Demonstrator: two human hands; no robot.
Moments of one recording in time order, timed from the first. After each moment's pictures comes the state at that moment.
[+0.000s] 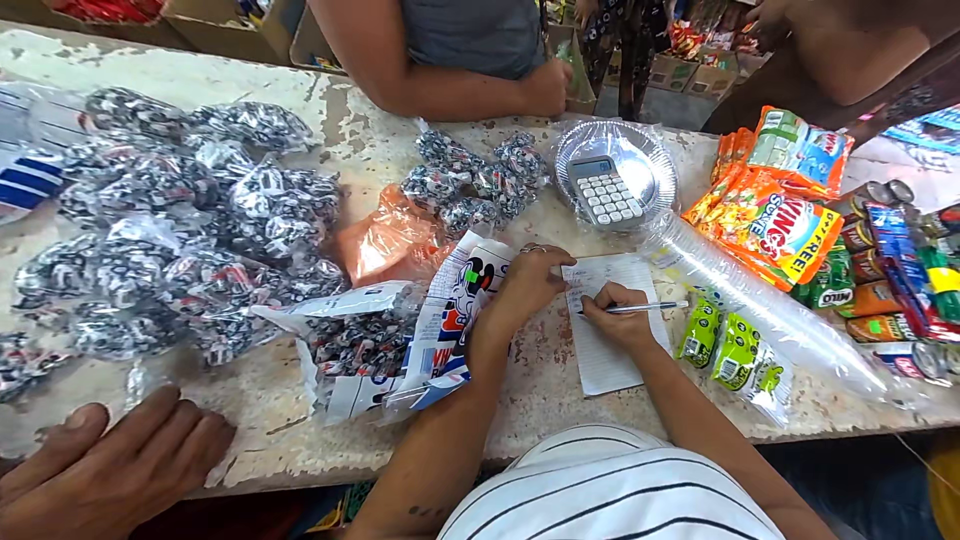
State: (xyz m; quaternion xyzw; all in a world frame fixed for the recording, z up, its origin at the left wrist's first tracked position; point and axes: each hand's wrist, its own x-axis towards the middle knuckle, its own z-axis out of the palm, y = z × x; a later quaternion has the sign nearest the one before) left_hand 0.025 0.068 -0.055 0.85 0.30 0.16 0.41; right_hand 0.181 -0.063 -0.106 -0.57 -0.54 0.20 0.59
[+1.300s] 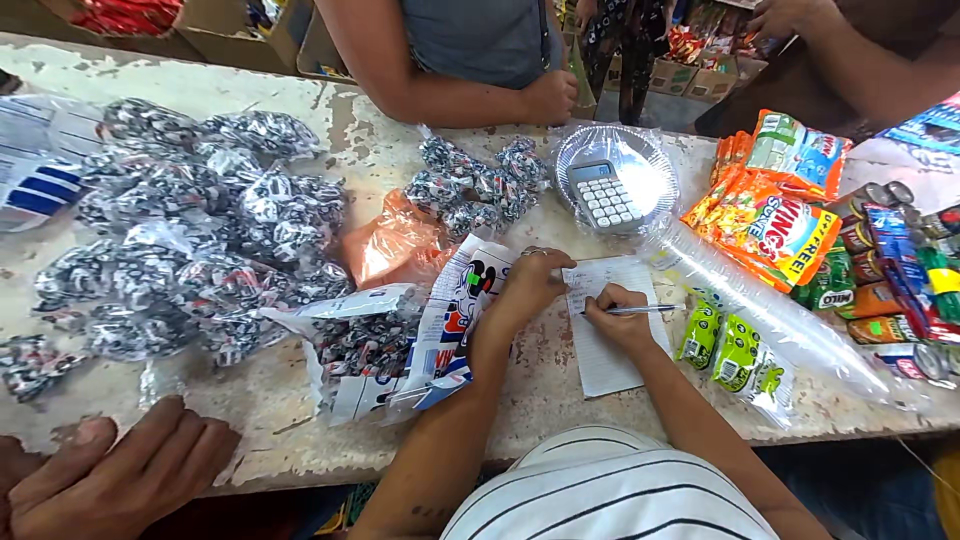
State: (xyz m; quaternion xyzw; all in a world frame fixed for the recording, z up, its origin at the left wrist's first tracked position) left_hand 0.024 0.066 -0.056 0.85 0.28 0.18 0.40; right_hand 0.185 -0.062 -0.112 -0.59 -0.54 0.17 0.58
